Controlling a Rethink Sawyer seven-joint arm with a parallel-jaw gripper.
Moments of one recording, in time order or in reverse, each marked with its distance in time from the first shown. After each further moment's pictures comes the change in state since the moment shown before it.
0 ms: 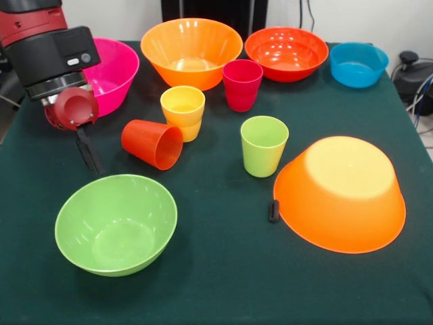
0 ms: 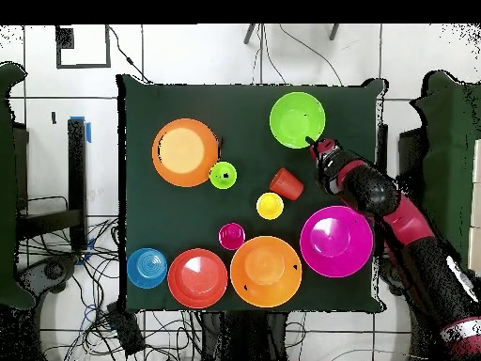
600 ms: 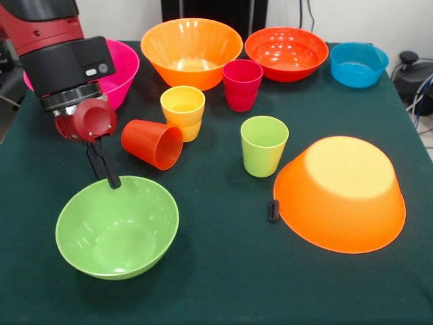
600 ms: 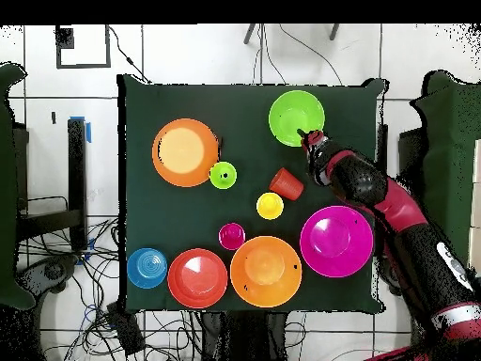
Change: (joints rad) arm 0.084 -0.002 -0.015 -0.063 -0.042 0.000 0.000
